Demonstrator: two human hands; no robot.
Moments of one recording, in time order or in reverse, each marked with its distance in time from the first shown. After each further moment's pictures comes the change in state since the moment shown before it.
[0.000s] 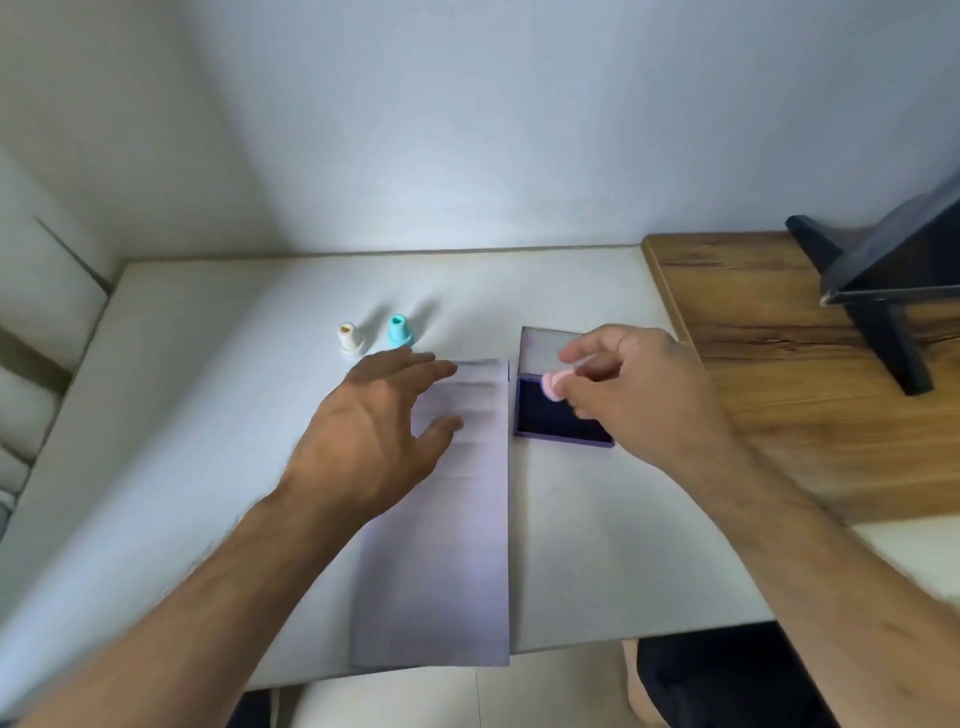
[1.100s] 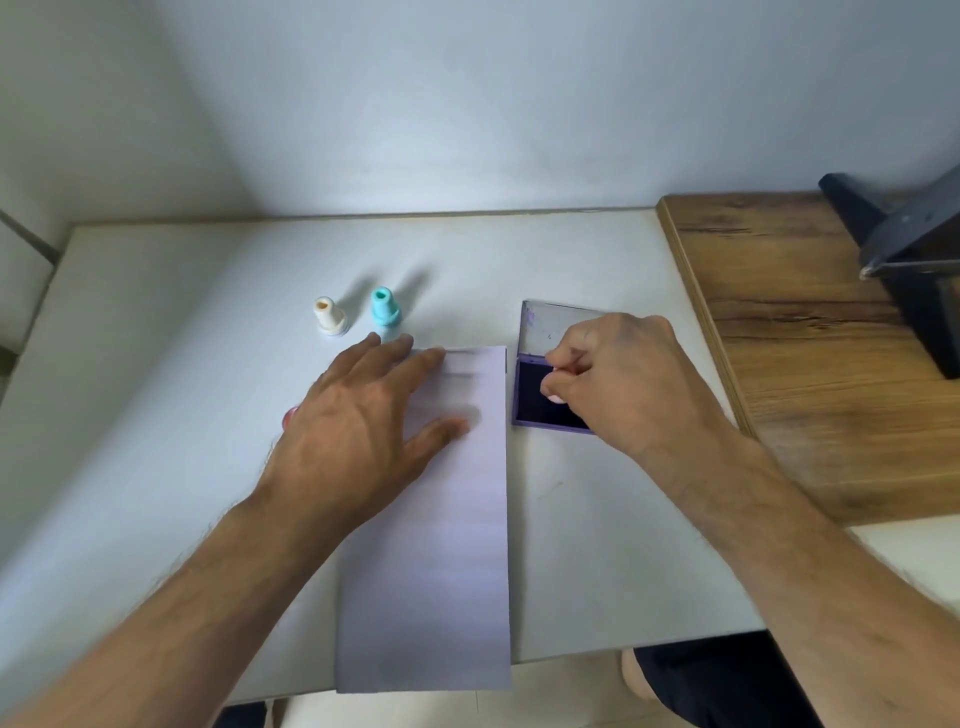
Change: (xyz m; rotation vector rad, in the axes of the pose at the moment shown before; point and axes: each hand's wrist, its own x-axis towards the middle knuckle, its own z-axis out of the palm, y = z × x) left_hand 0.004 -0.015 0.018 0.165 -0.121 0.024; right_hand 0.017 0.002 0.020 -0.388 -0.027 -0.048
